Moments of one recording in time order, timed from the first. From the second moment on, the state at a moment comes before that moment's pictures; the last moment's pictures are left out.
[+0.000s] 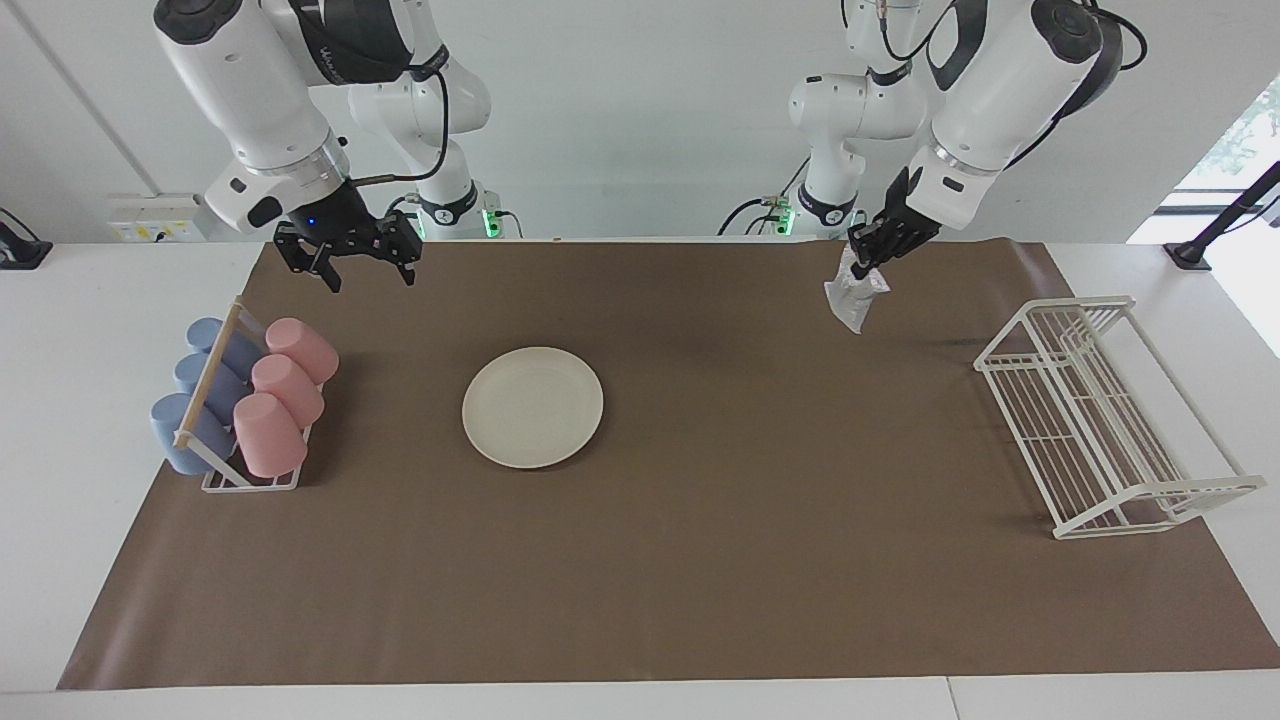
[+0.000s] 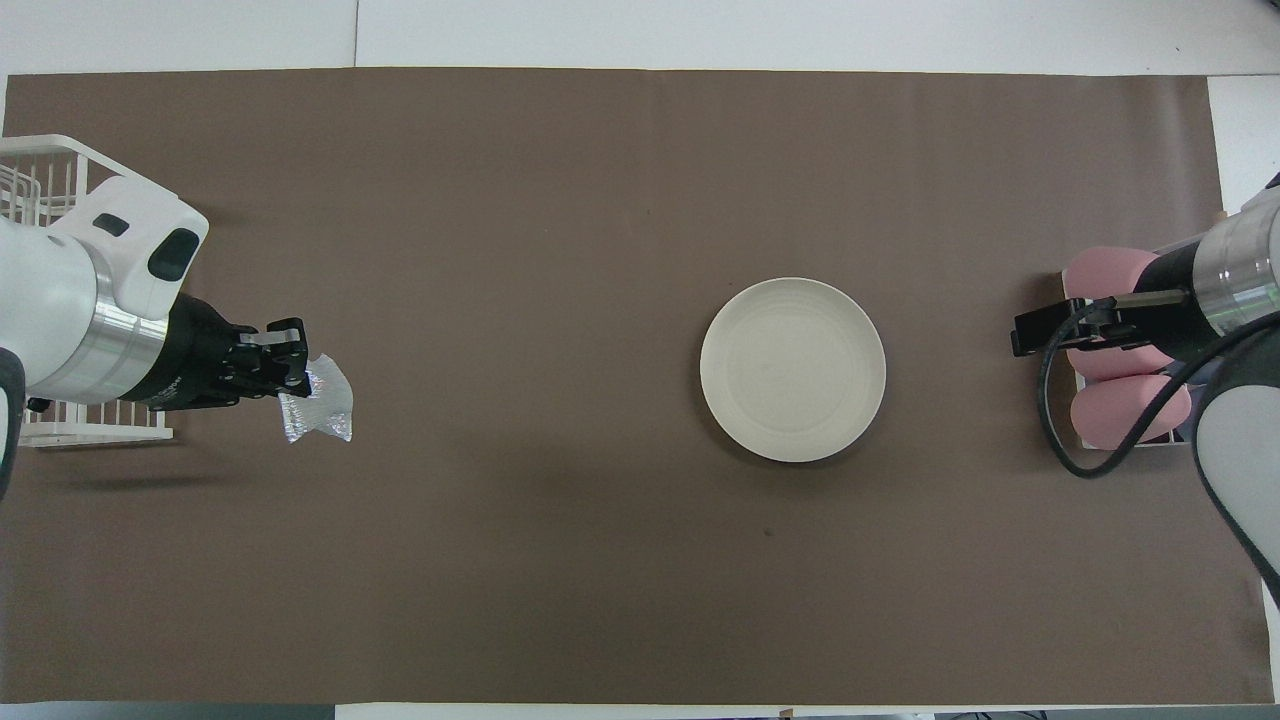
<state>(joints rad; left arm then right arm) -0.22 -0.11 -0.03 -1.80 -0.12 1.61 -0.47 0.07 -0.08 -0.01 -1.76 0.05 1.64 0.01</state>
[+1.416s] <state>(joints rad) -0.29 0.37 -0.03 -1.68 1.10 1.38 -0.39 0.09 -0.07 -0.10 -1.76 0.01 1.63 -0.07</state>
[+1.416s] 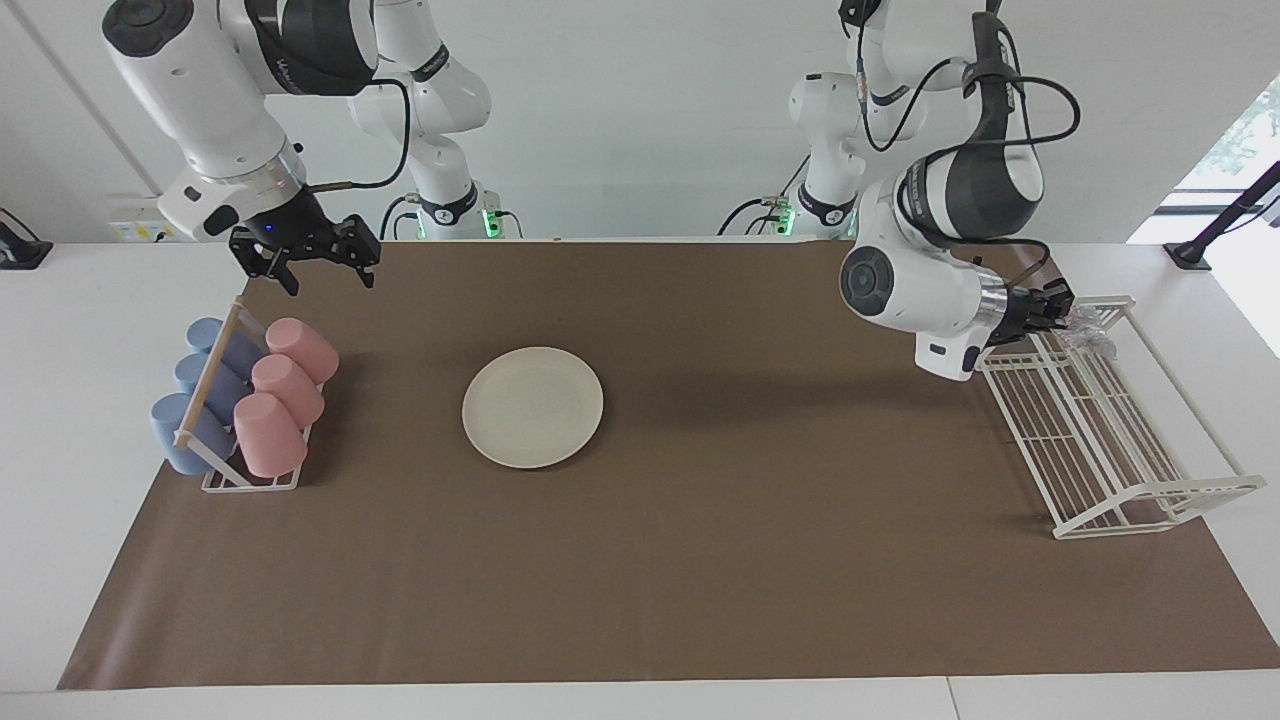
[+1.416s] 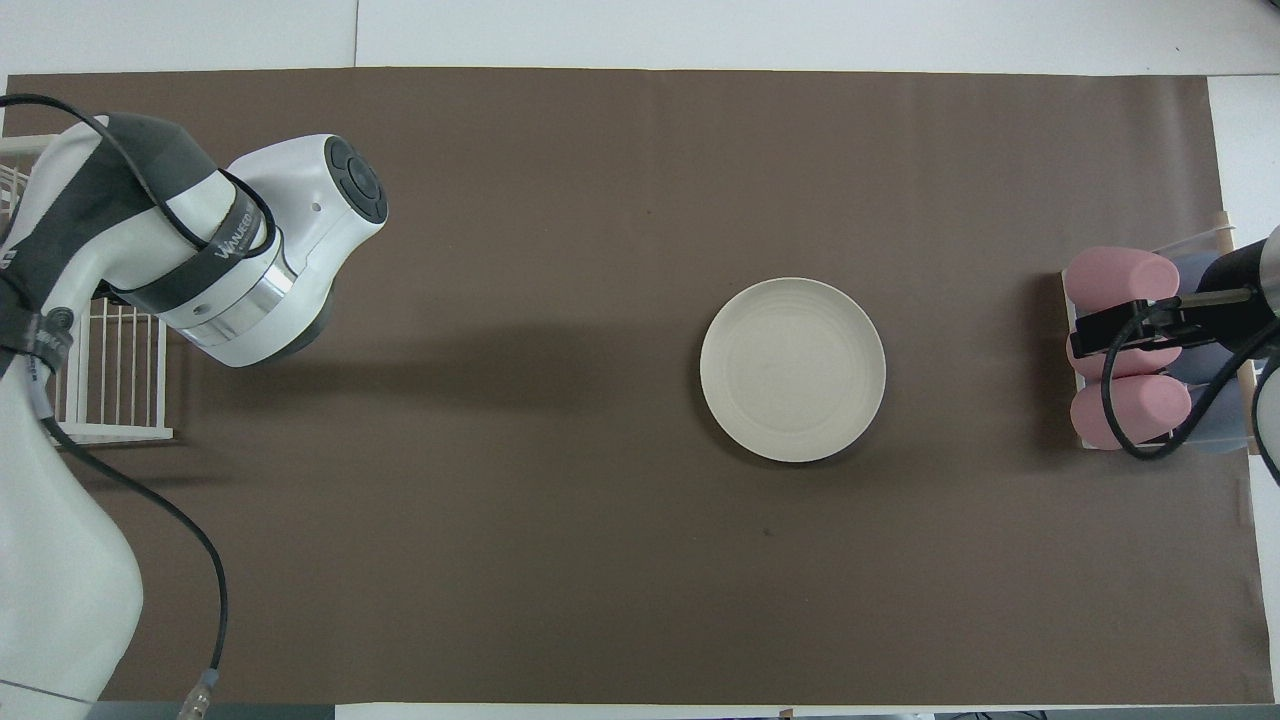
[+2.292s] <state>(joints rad) -0.21 0.42 -0.03 -1.70 1.12 1.52 -0.45 0.06 -0.07 -0.10 -1.76 0.01 1.64 -0.01</state>
